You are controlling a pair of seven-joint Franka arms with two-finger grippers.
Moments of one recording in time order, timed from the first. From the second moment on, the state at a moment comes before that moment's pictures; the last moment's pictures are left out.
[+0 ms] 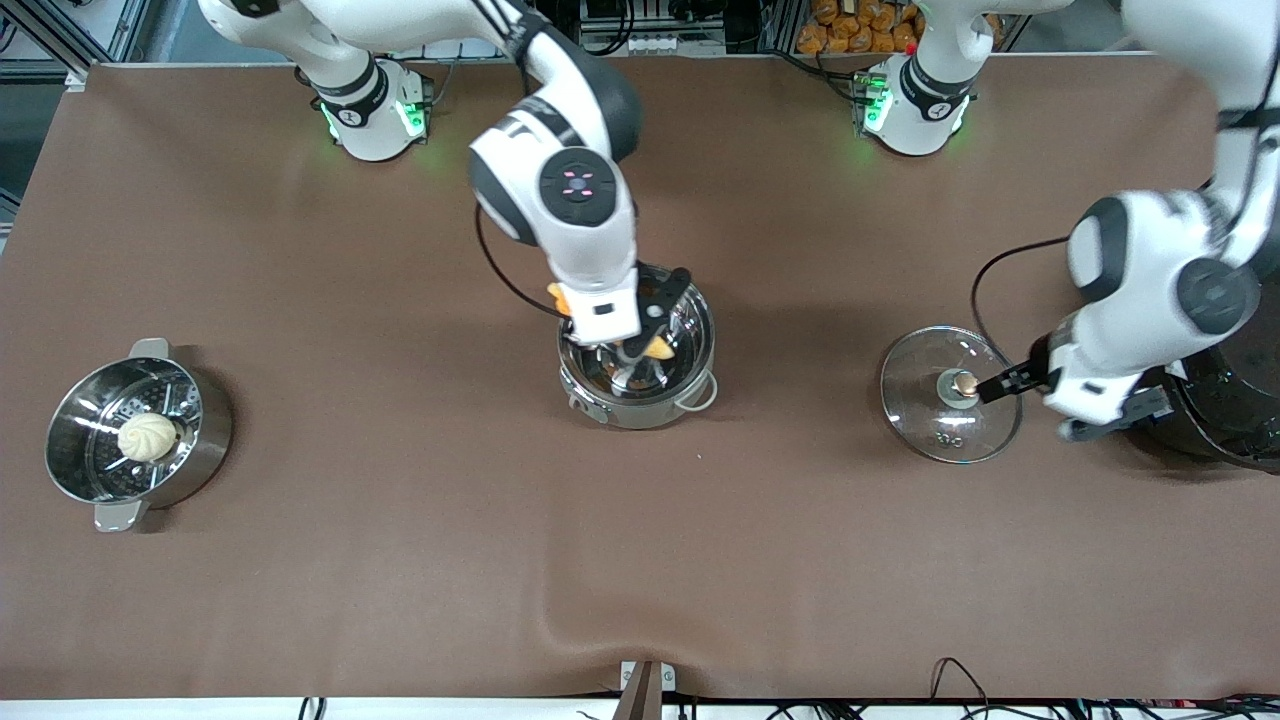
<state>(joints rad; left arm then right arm) -0.07 0.18 0.03 -1.89 0.01 2.03 -0.40 0.69 0.64 0.09 -1.22 -0.03 1.81 -0.23</state>
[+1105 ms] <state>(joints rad) -0.08 0.10 0.00 -1.43 0.01 1.48 -0.37 0.74 0.77 0.09 -1.16 -0.07 1.80 -0.24</state>
